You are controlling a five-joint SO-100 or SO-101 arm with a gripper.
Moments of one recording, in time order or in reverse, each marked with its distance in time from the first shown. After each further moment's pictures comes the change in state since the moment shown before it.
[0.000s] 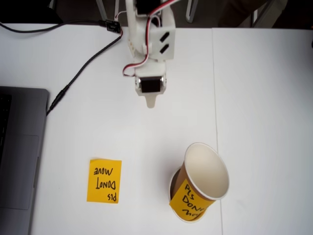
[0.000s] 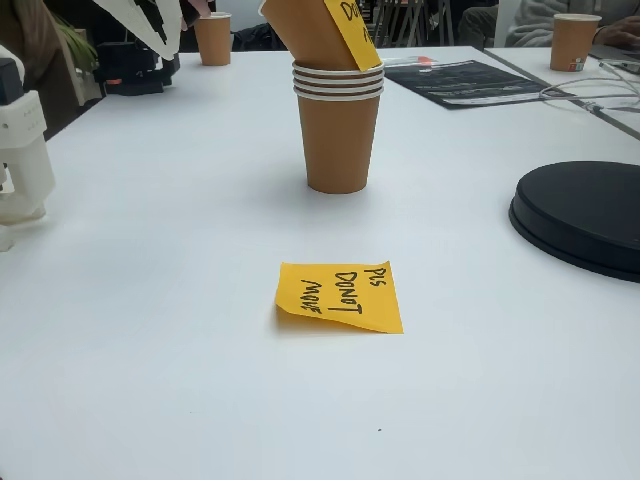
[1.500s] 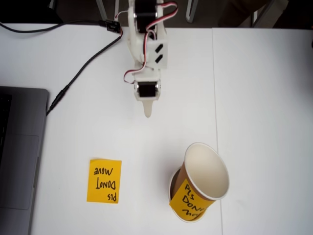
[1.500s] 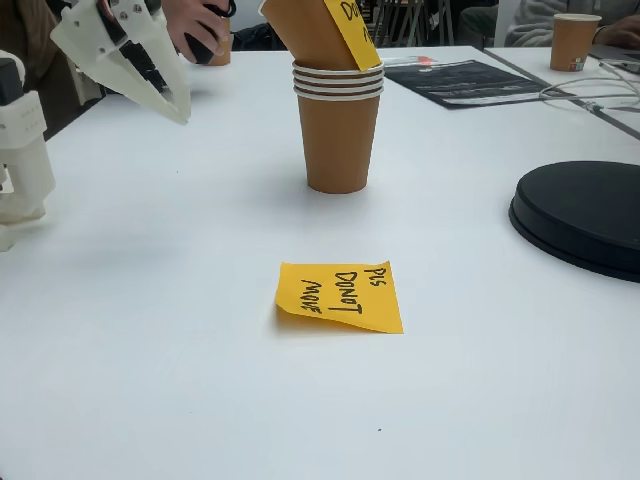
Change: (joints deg) arm 3.8 23.5 35.5 -24.3 0.0
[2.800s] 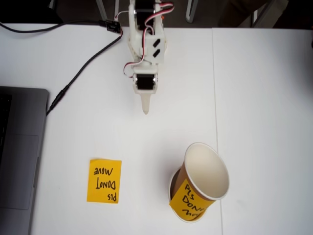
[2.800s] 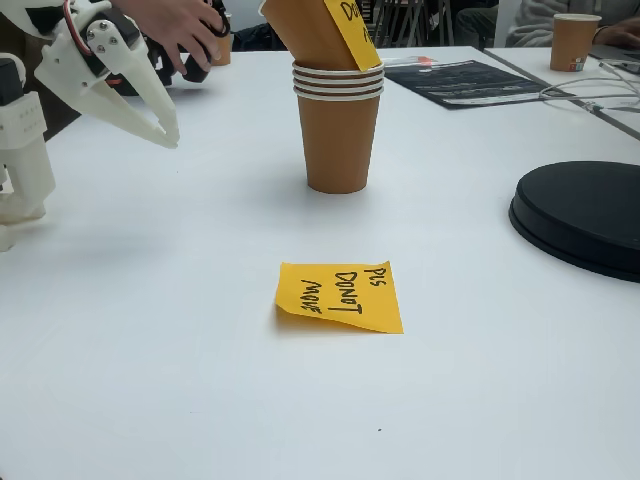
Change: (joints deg) arm 0.2 19.2 14.4 0.0 0.0
